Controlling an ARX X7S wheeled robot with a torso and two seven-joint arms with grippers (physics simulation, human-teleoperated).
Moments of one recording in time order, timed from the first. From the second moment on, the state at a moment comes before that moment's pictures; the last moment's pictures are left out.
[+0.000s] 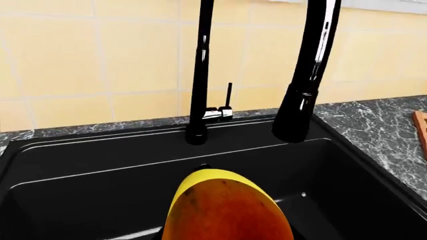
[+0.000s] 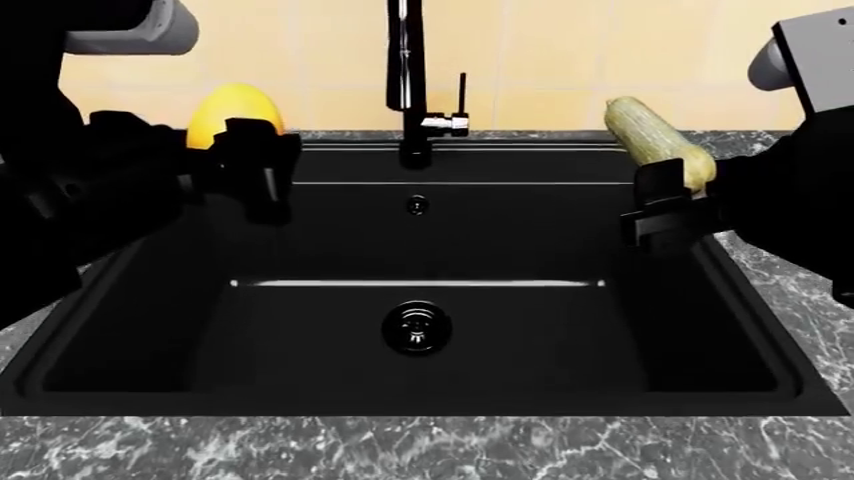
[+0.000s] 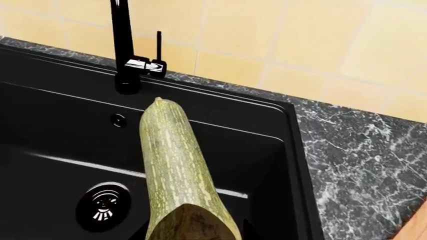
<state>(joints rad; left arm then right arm) -1.60 -1.03 1.02 0.37 -2.08 -0.62 -0.79 1.55 1.00 -0.83 -0.25 2.08 1.06 1.04</state>
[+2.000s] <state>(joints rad) -1.58 -0.70 1.26 -0.13 -1.87 -0.86 -0.62 1.57 0.61 -1.08 0.18 1.84 1.26 0.68</state>
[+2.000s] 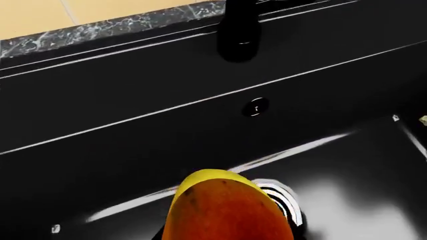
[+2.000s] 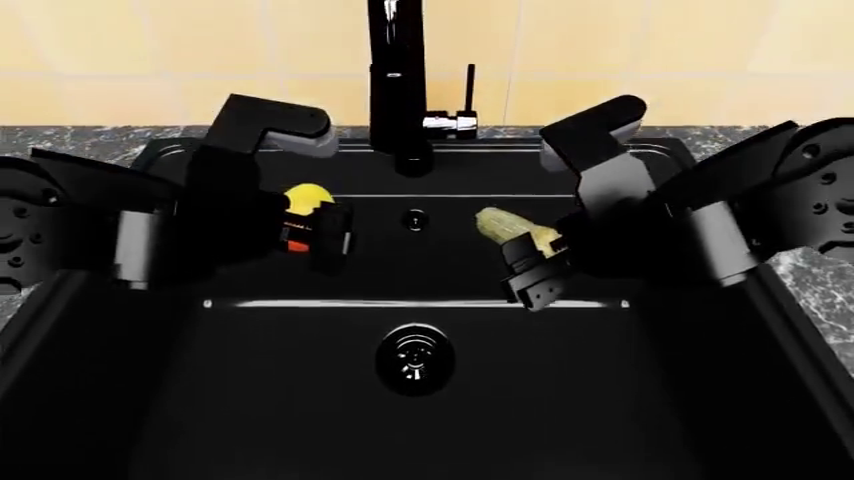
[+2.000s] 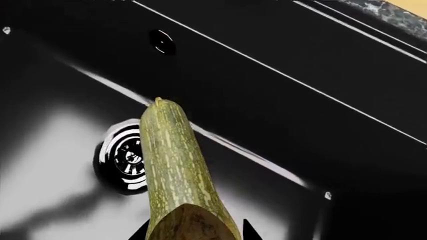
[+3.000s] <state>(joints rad) -1.54 -0.69 1.27 -0.06 -1.93 -0.89 -0.63 1.61 0.68 -1.08 0.05 1.97 1.28 0.80</state>
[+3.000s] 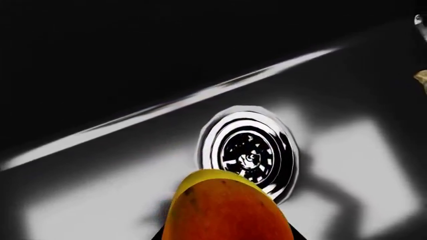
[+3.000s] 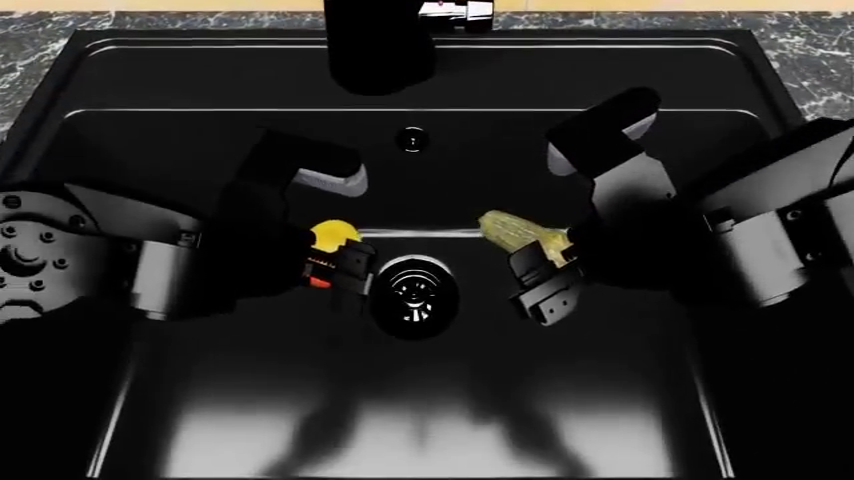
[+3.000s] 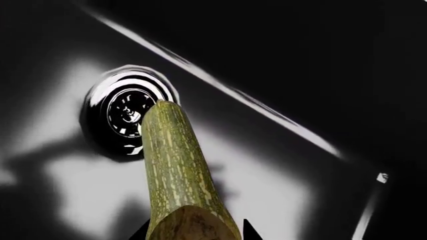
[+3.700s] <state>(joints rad) -1.50 -0.52 1.33 -0.21 -1.83 -0.90 -0.50 1.62 0.69 -1.08 0.01 1.99 1.27 0.80</state>
